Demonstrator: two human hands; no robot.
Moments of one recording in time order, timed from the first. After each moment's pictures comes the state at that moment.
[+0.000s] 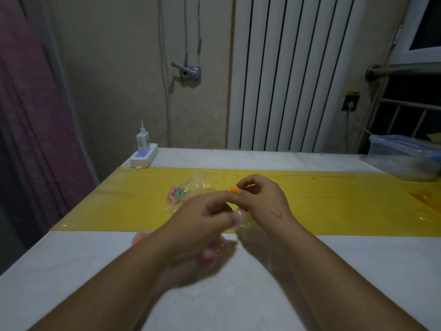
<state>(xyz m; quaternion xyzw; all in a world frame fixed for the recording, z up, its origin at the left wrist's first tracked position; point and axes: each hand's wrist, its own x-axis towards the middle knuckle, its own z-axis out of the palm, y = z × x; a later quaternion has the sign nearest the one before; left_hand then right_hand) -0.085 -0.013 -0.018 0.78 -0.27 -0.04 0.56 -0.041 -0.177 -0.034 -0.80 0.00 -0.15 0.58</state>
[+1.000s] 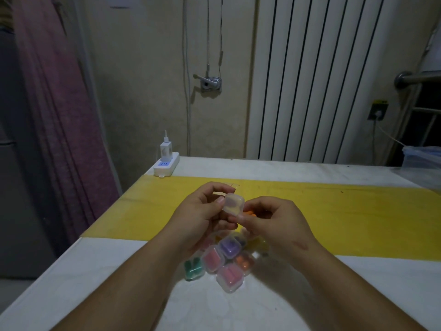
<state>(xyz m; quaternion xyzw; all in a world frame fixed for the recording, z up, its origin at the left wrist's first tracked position) -0.052 0.014 -0.024 0.60 -0.14 -0.07 0.78 -0.064 -0.155 -0.030 -0.80 -0.10 -0.11 0.58</state>
